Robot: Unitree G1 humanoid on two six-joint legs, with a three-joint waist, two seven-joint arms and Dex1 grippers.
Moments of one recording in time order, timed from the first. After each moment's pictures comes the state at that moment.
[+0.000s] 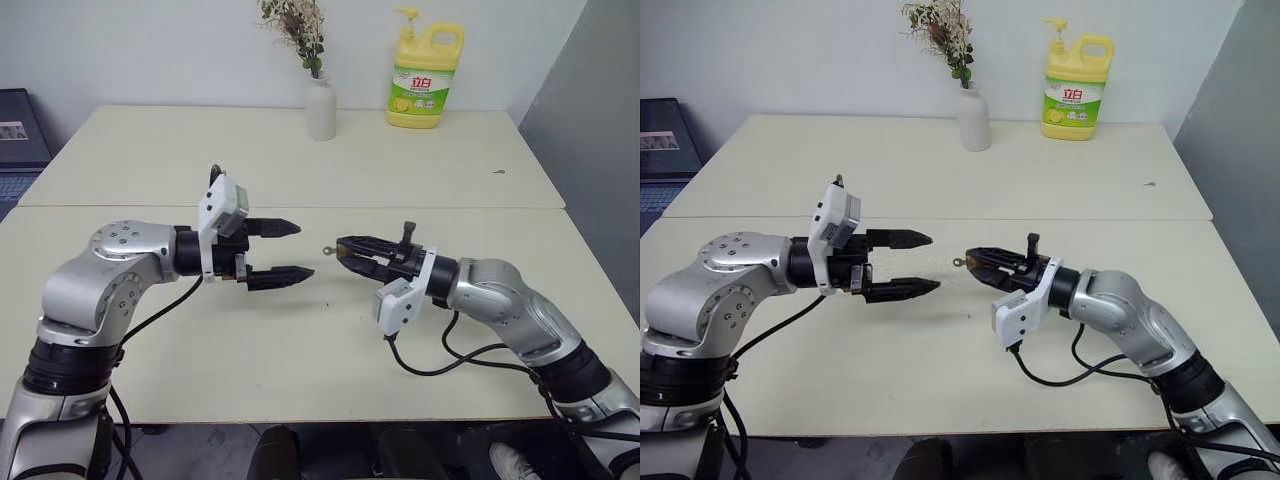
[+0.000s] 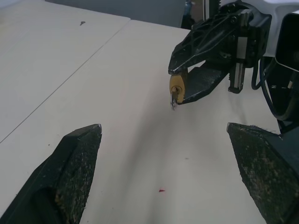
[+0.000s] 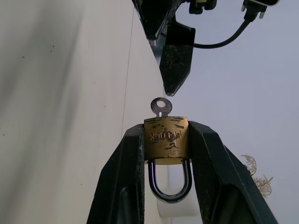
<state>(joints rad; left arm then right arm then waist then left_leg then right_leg) -0.53 0.80 0.03 -0.23 -0.63 0.71 -1.10 -0.52 -0.62 0.39 -0.21 -0.43 -0.43 0.51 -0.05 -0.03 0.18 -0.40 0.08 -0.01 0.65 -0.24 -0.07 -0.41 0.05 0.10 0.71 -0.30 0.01</state>
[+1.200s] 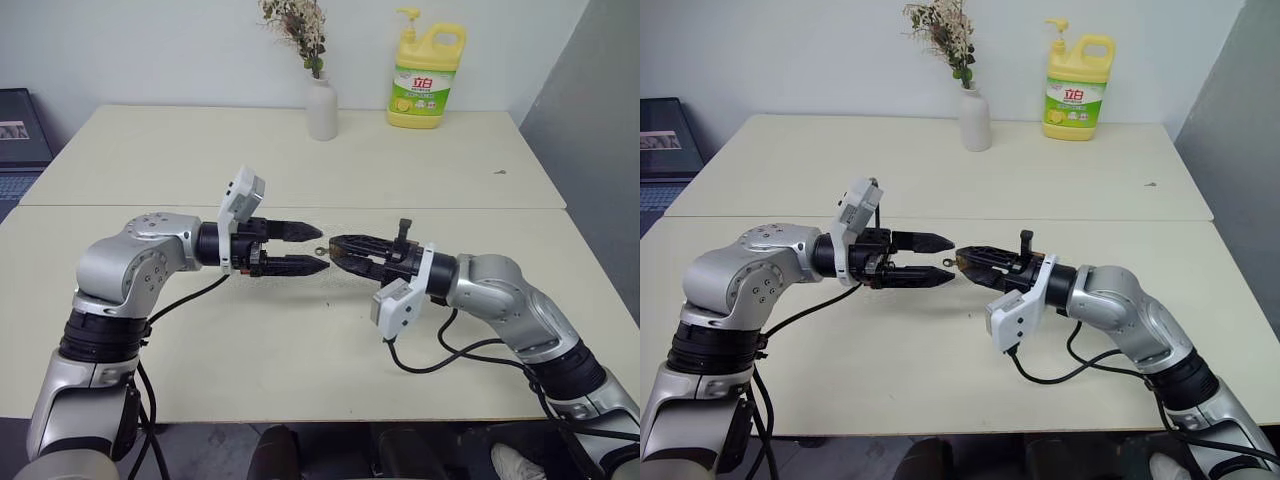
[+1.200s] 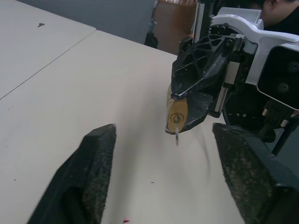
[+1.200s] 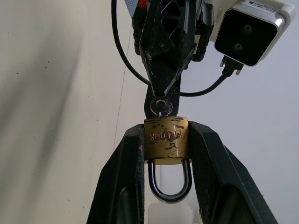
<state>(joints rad) -0.66 0.73 -0.04 -0.08 -0.68 0.80 -1.23 -0.53 -0.59 0.36 -0.24 -0.43 -0.45 0.58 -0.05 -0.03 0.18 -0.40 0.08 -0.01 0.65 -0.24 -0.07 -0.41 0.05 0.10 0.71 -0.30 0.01</state>
